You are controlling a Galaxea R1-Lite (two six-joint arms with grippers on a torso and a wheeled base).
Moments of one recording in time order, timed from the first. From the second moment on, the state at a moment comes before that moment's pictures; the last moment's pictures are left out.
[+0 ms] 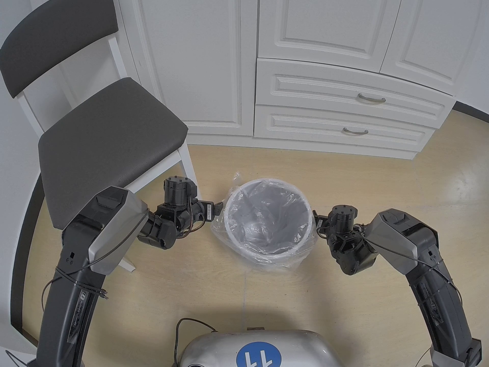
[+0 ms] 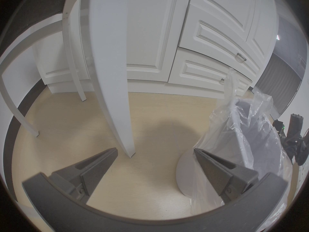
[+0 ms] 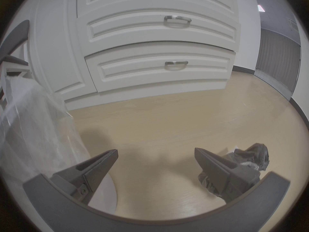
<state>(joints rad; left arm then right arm) -0.31 2.69 -1.69 -0.63 0.01 -0.08 0.27 2.85 -1.56 -1.06 -0.40 0.24</state>
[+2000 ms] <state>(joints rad) -0.32 2.64 -1.66 -0.69 0.03 -0.08 0.34 2.55 -1.20 -0.92 -0.39 0.22</state>
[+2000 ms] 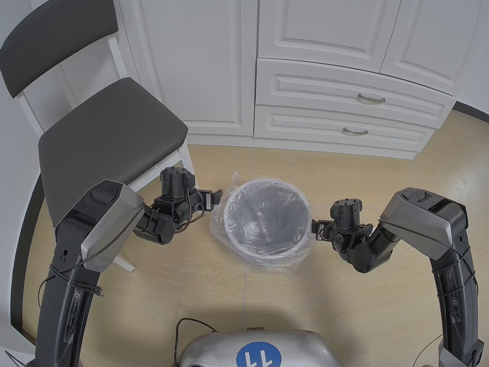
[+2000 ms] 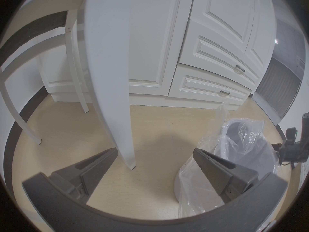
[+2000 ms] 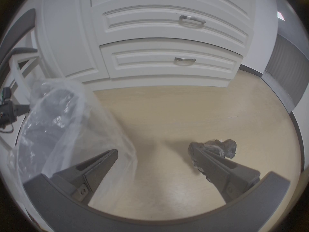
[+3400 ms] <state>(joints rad) -0.39 2.40 -1.26 -0.73 -0.05 0.03 0.46 2.32 -0.75 -0.93 -0.26 -0.01</state>
